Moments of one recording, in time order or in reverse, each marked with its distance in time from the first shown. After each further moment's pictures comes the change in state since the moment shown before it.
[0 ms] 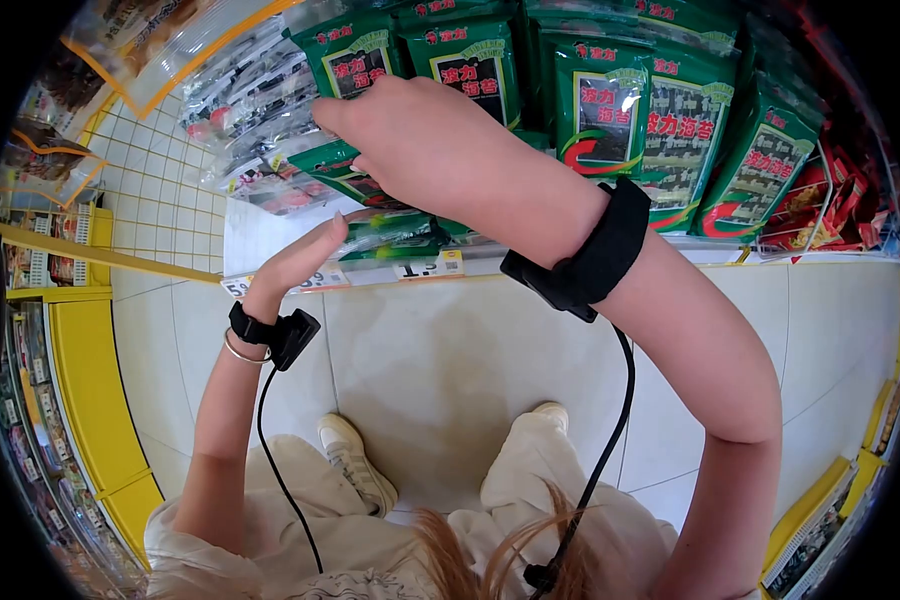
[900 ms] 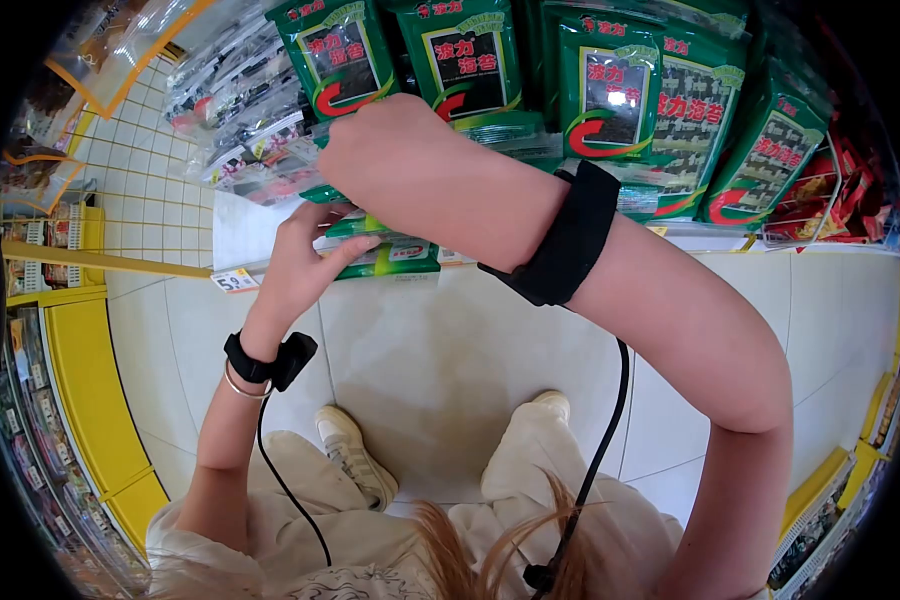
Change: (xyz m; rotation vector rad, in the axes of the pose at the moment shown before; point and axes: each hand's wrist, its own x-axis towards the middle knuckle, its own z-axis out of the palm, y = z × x) left_hand -0.011 0.013 0.036 0.190 0.484 0.055; right_hand -0.006 -0.006 0.019 -0.292 -0.255 -0.124
